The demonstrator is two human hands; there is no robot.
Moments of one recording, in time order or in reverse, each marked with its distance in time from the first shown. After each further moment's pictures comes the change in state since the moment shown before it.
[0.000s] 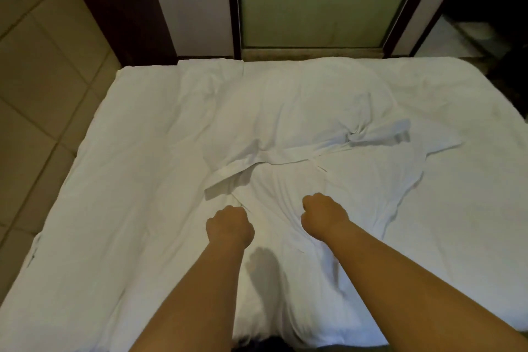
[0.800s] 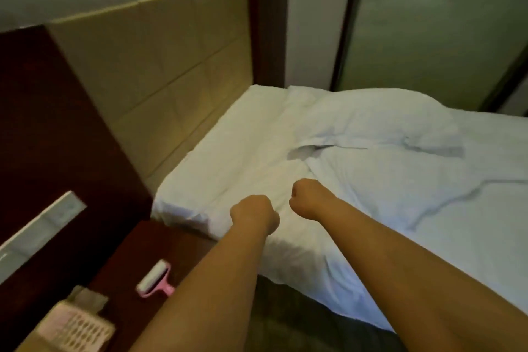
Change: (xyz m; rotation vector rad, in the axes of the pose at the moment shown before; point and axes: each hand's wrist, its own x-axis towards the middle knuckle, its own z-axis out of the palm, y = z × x) left_hand -0.383 -0.066 0.070 -0.270 0.060 -0.343; right_hand -0.329 -0.093 0.069 0.045 0.042 -0.446
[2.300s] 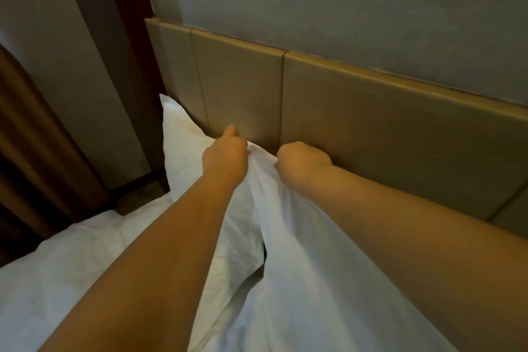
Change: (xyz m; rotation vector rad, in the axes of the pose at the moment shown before) left_hand -0.689 -0.978 0.120 -0.296 0.862 -1.889; right_hand -0.631 -0.937 0.473 -0.565 -0.379 -2.065
